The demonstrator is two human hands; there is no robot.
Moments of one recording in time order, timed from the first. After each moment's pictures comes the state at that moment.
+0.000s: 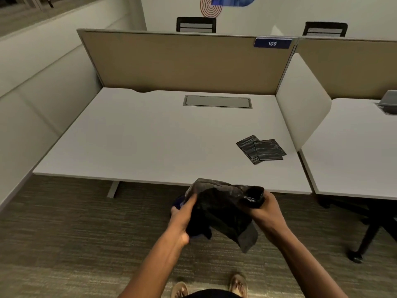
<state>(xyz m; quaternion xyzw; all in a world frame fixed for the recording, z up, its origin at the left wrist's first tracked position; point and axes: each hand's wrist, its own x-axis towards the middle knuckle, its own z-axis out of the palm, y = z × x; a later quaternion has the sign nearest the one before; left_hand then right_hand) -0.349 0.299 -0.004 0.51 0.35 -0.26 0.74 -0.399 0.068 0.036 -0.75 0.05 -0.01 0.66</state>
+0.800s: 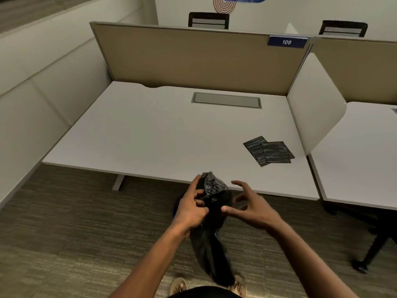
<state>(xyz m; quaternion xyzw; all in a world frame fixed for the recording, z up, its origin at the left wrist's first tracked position) -0.335 0.296 0.006 0.76 0.07 -0.22 0.61 -0.364 0.076 0.035 -0.87 0.04 0.19 0.46</state>
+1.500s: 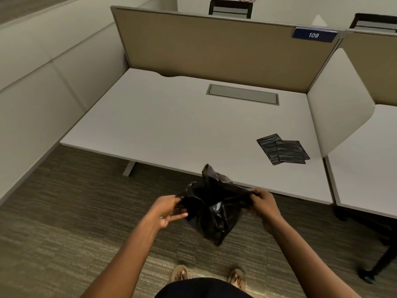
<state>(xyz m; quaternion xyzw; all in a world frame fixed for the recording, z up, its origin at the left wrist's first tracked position) -0.335 0.372 -0.016 0.55 0.35 -0.28 0.70 -0.342 0.077 -0.032 -0.73 0.27 0.13 0.62</state>
